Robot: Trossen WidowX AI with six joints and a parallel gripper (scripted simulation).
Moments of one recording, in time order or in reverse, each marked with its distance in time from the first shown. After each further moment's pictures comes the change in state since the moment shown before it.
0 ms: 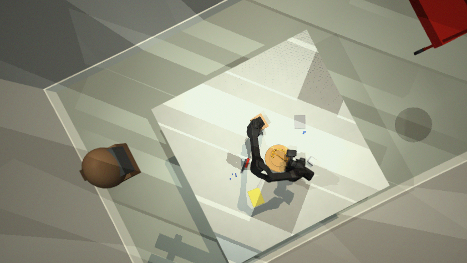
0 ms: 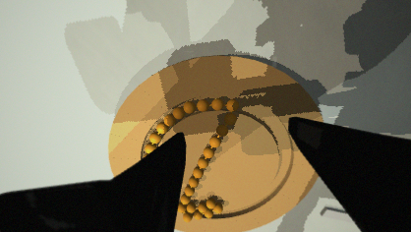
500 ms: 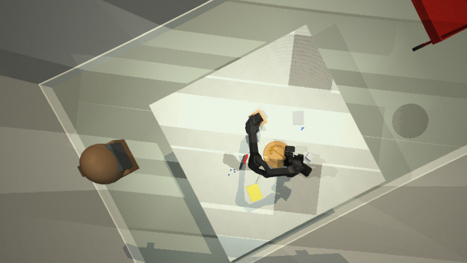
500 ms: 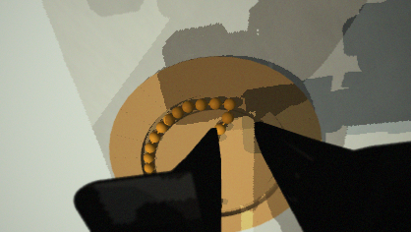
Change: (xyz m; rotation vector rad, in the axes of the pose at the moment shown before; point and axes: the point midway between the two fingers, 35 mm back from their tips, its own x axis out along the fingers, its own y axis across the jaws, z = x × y) arm -0.004 0.000 -0.001 0.008 -0.015 -0.007
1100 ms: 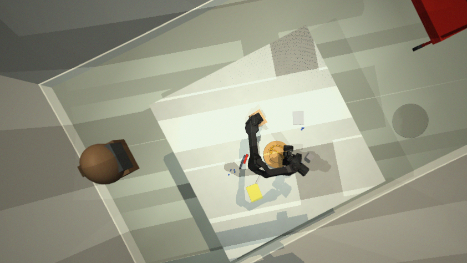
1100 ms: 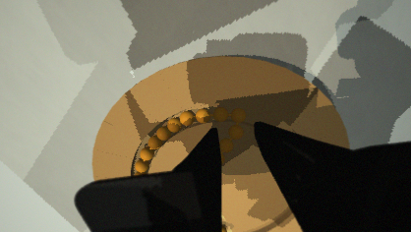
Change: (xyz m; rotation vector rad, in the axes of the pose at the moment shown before) arm 0.028 0.001 -0.001 0.000 0.002 0.008
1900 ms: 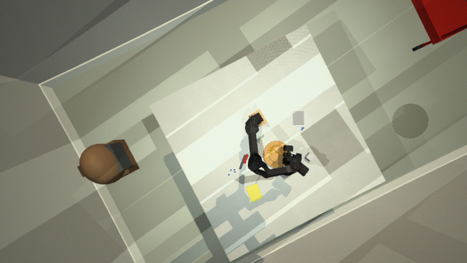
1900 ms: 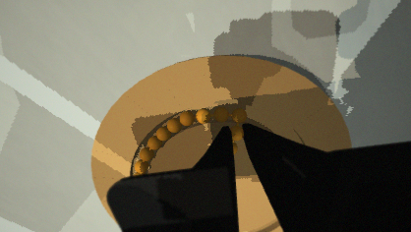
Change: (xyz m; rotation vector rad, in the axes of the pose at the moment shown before) arm 0.002 0.000 0.000 0.000 0.001 0.001
